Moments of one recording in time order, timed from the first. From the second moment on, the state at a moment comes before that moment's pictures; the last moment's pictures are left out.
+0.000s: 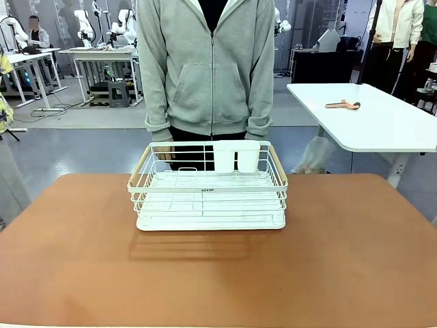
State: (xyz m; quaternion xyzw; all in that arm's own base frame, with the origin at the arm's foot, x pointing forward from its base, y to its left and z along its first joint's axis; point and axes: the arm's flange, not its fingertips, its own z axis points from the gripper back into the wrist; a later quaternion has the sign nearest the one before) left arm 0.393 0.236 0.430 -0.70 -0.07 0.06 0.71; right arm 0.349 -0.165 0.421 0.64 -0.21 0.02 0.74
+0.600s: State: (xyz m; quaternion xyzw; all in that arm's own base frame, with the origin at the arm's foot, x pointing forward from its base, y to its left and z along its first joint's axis) left arm 0.434 0.259 0.416 -0.68 -0.06 0.11 0.72; right arm 0.356 -0.198 0.401 0.63 -0.22 -0.03 0.74
